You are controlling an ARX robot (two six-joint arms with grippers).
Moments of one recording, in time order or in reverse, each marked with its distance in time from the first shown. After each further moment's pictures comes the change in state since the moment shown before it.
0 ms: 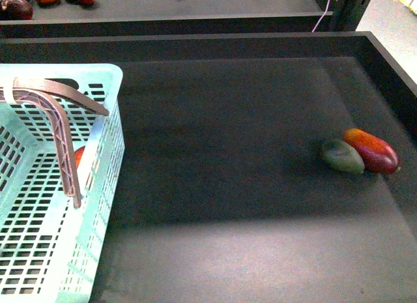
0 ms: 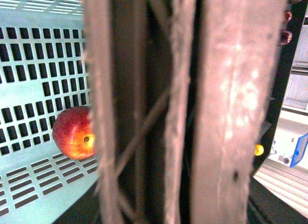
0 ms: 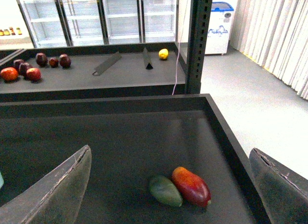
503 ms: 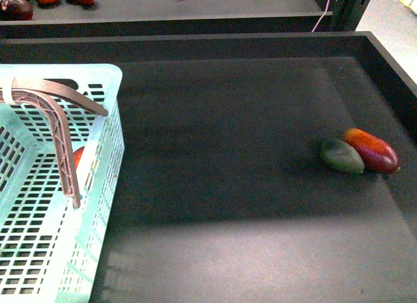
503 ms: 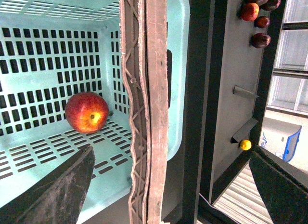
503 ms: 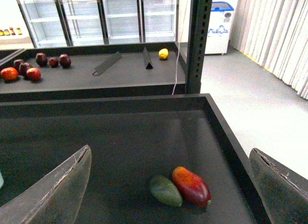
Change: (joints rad) left arm -0.031 -0.416 -0.077 -0.317 -0.050 -0.011; right arm 0.000 0.000 0.000 0.000 0.000 0.000
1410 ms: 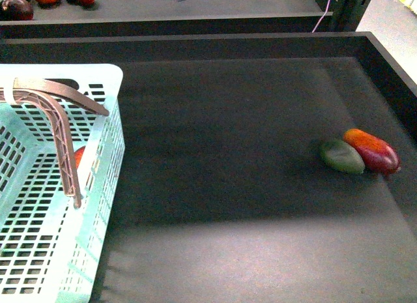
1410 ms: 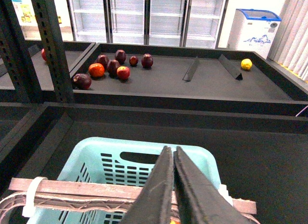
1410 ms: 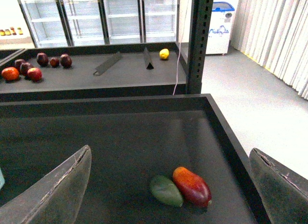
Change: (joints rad) left arm -0.080 -0.345 -0.505 0.815 0.075 1.469; right arm 0.000 0.000 0.000 0.000 -0.001 0.000
